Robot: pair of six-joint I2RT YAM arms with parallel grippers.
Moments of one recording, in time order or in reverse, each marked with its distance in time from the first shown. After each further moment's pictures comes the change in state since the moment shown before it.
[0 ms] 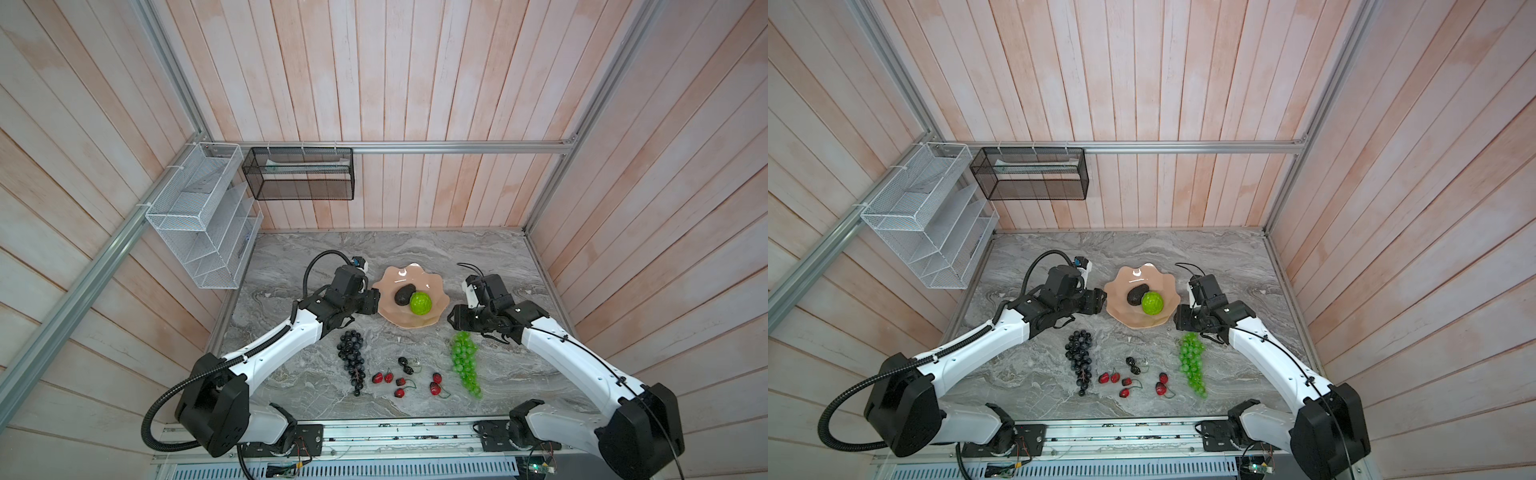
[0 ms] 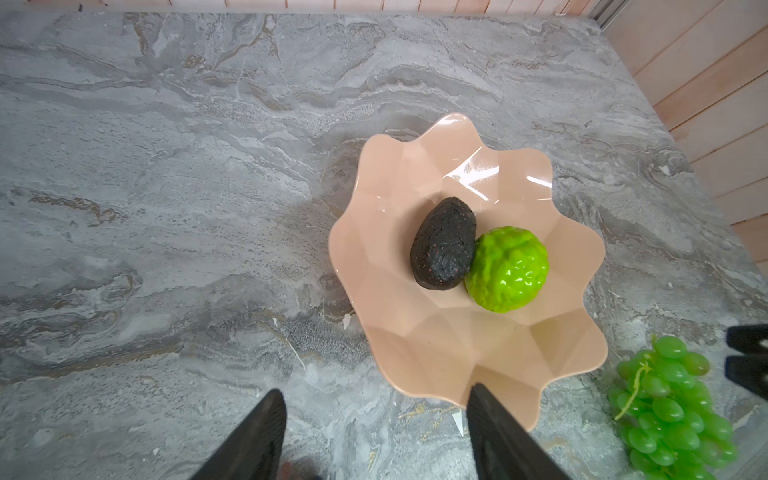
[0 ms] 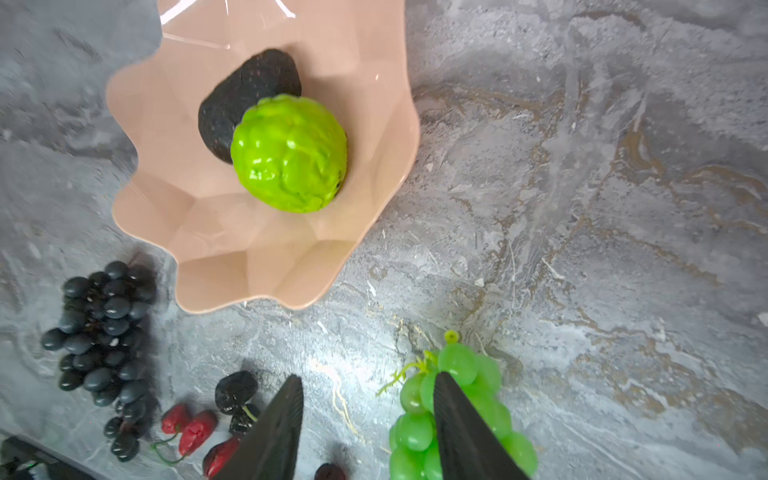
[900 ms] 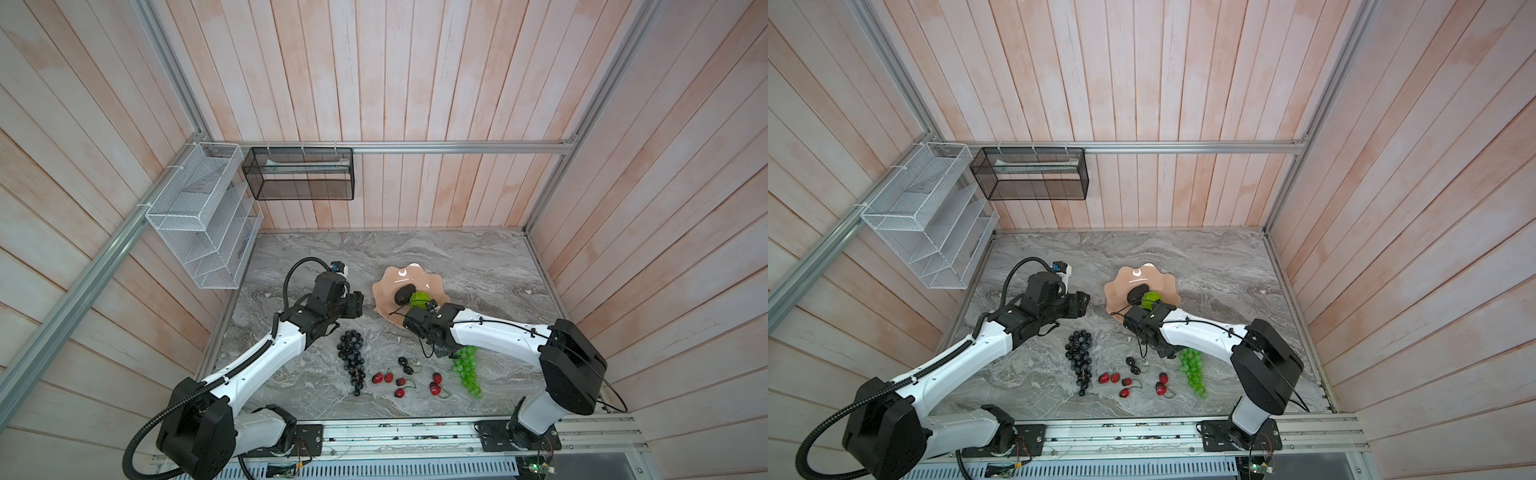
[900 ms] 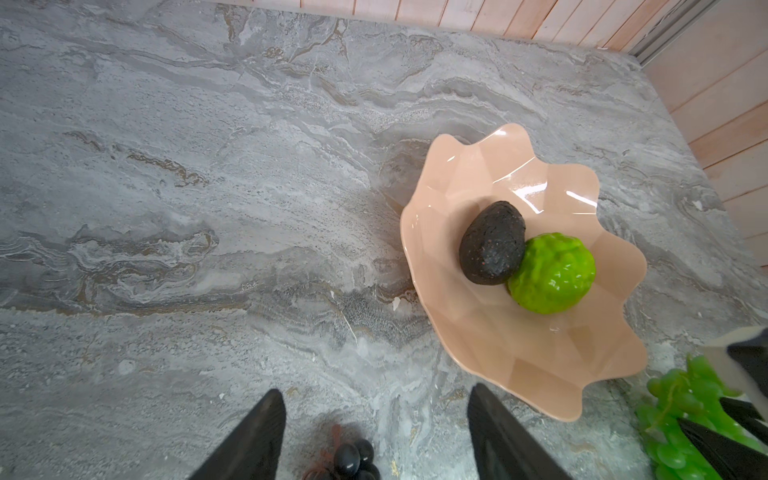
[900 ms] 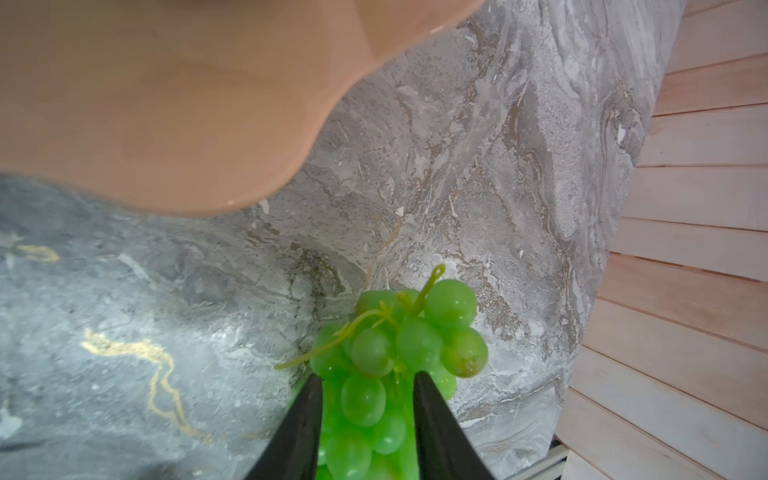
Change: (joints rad) left arm 0.085 -0.120 -0.113 0.000 0.000 -0.030; right arm 0.416 0.431 0.173 -0.363 0.614 0.098
